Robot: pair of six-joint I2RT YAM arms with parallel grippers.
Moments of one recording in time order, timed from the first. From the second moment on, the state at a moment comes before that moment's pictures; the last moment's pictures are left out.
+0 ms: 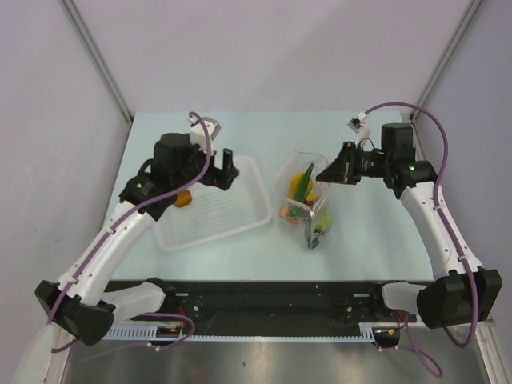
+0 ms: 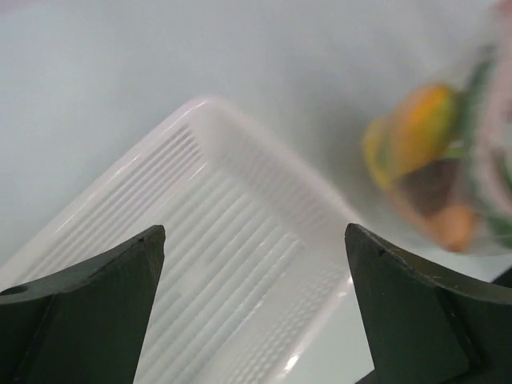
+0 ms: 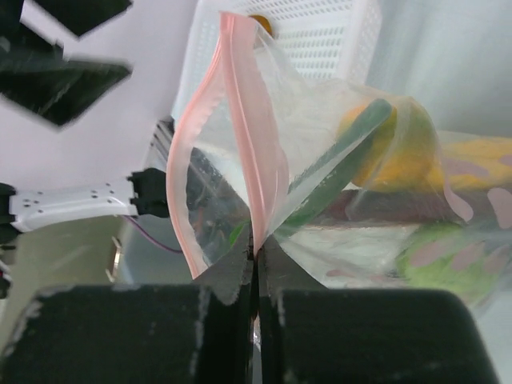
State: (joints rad) left arm -0.56 1.12 1.24 -0.51 0.06 -0.11; right arm 0.13 1.25 1.23 -0.62 -0.90 0.37
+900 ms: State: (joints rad) left arm -0.08 1.69 1.25 -0.81 0.11 0.79; right arm 0.17 1.24 1.26 -0.71 -0.82 0.23
